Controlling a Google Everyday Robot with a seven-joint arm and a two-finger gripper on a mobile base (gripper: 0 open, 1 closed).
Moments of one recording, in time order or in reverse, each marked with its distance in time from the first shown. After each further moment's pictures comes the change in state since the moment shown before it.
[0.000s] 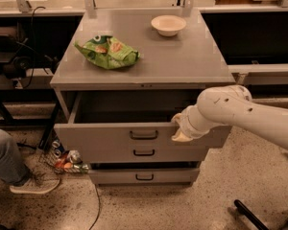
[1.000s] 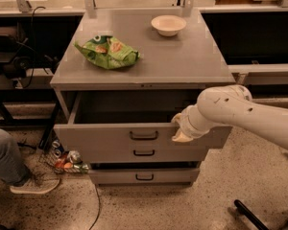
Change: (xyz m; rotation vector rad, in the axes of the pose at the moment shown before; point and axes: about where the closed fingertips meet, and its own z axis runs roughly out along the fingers) arm 0.000 0.000 0.000 0.000 0.000 0.000
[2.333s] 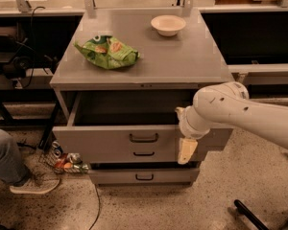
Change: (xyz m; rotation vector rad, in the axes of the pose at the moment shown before) arm 0.001 0.007 -0.005 -0.032 0.057 -0.011
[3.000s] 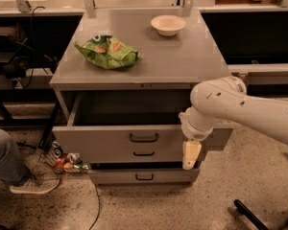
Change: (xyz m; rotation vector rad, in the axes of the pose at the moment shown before) arm 0.016 0.022 -0.008 -0.120 0.088 0.043
